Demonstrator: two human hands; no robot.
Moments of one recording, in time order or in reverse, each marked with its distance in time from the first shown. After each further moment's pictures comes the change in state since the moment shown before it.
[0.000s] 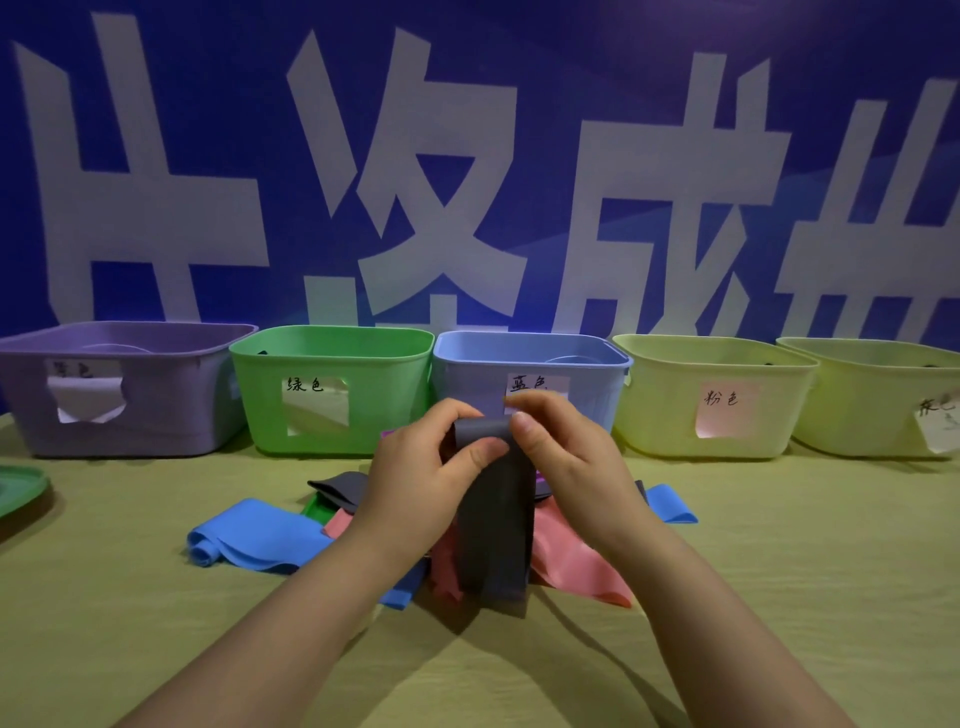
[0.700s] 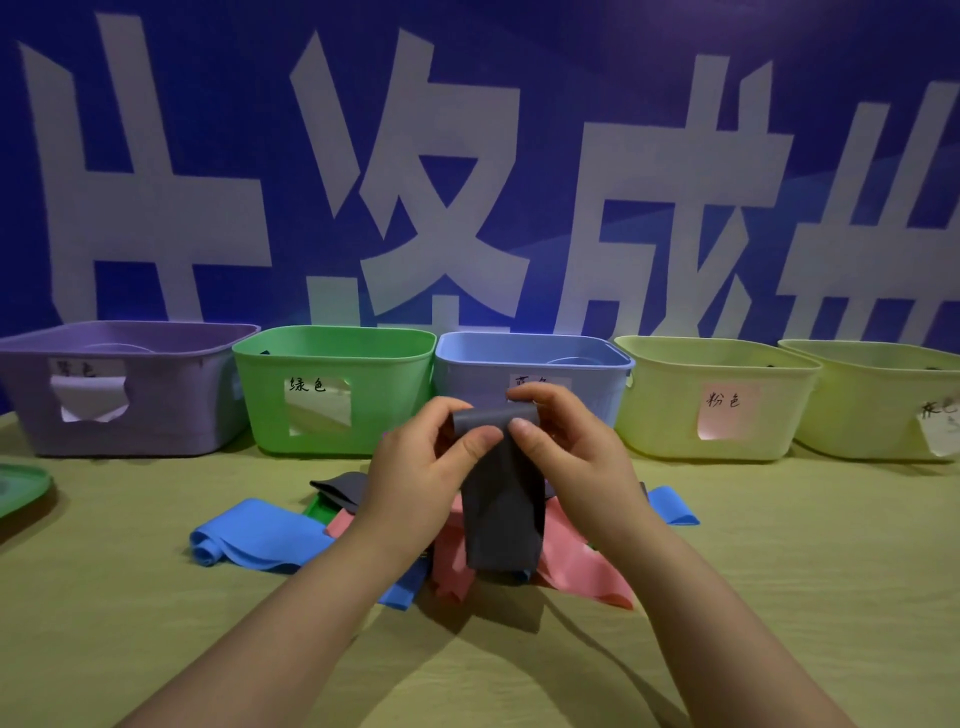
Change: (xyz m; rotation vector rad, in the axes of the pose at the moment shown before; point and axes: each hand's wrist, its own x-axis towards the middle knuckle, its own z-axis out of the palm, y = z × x) left_hand 0.001 -0.004 0.000 -0.149 0.034 -0.098; right_hand 0.001 0.004 0.003 0.107 0.030 -0.016
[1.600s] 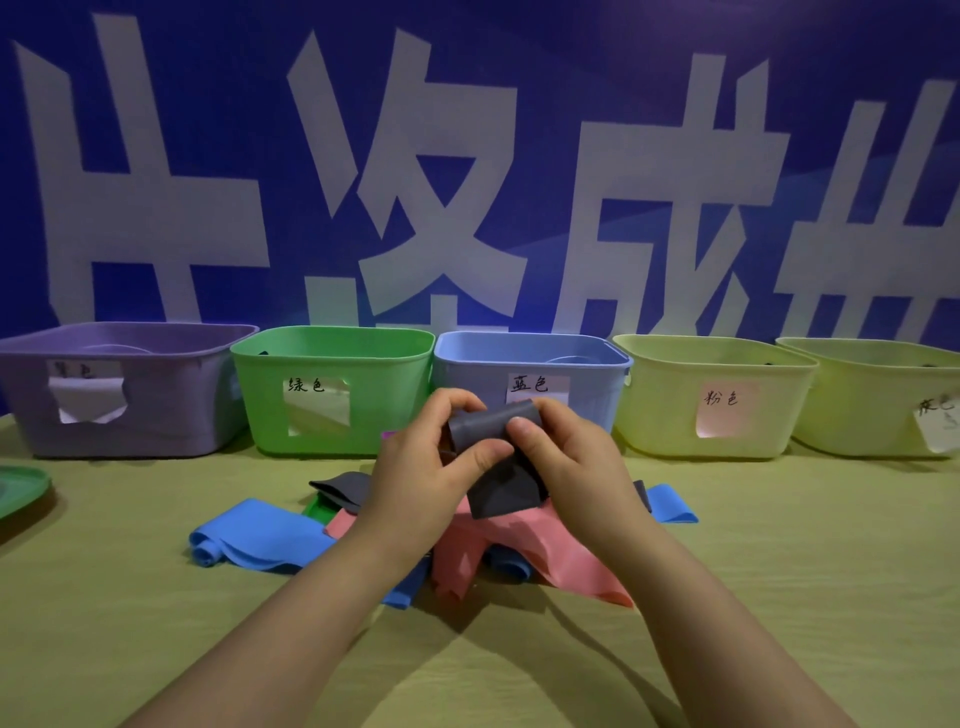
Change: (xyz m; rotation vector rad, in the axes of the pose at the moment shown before) left_hand -0.001 -0.002 0.002 -0.025 -0.045 0.032; right_hand 0.000 -0.002 0.002 -0.193 0.027 -0.022
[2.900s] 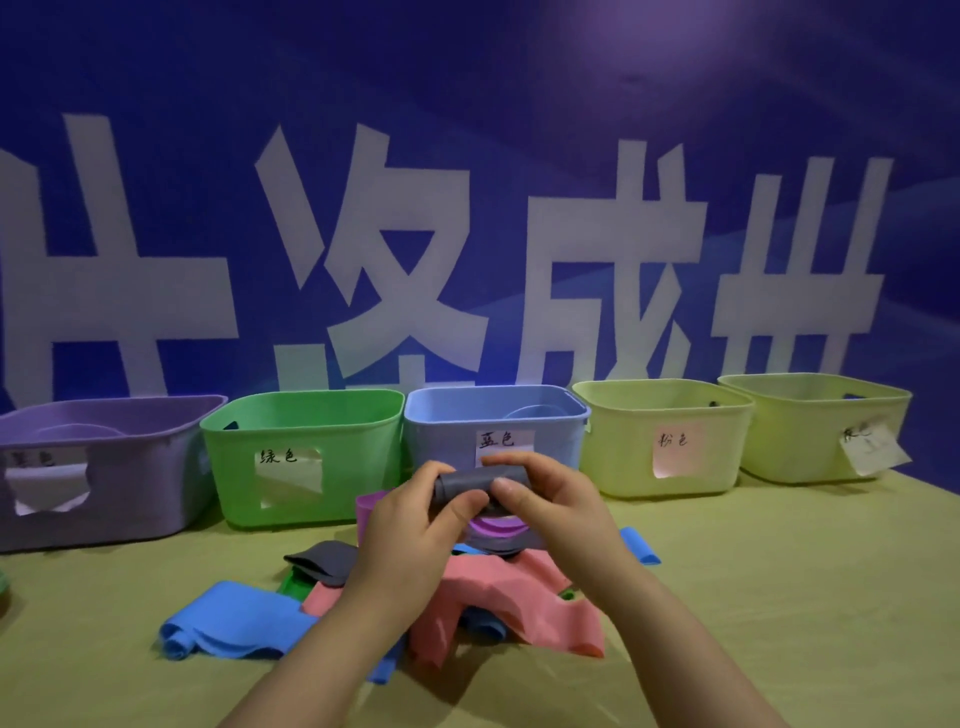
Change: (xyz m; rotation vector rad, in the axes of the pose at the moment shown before) left_hand 0.009 0.011 0.007 0.098 -0.026 0.046; right_hand 0.001 -0.002 -0.019 0.419 0.006 0.131
